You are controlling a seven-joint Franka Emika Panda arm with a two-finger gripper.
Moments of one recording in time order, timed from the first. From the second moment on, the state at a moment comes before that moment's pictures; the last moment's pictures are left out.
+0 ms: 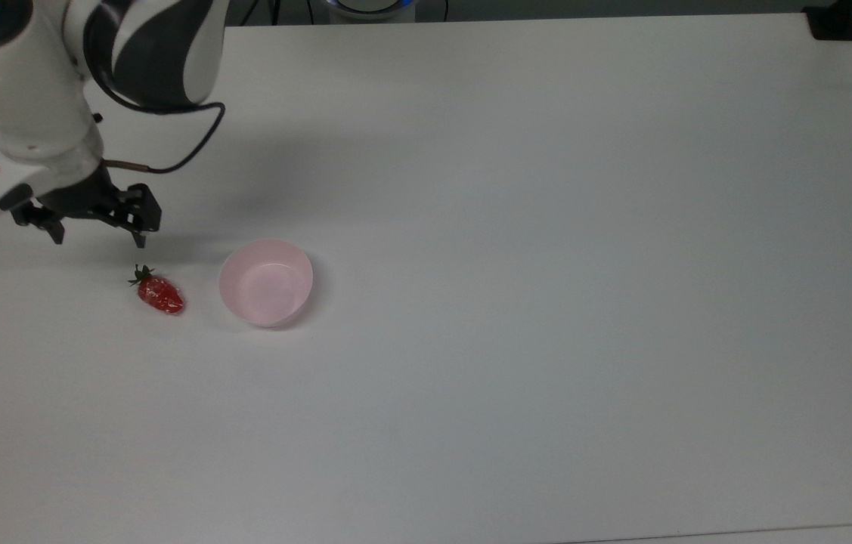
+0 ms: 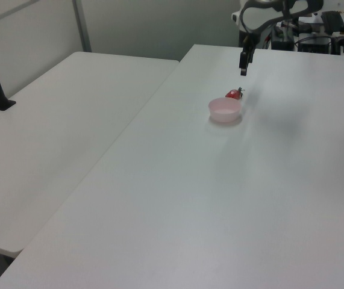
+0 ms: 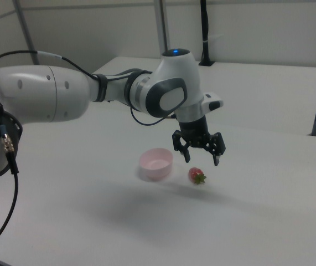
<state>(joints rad) -0.08 0.57 -0.34 -1.41 0.07 2.06 -0.44</state>
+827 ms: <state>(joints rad) -0.03 0.70 -0.34 -1.40 0.13 2.18 -0.44</state>
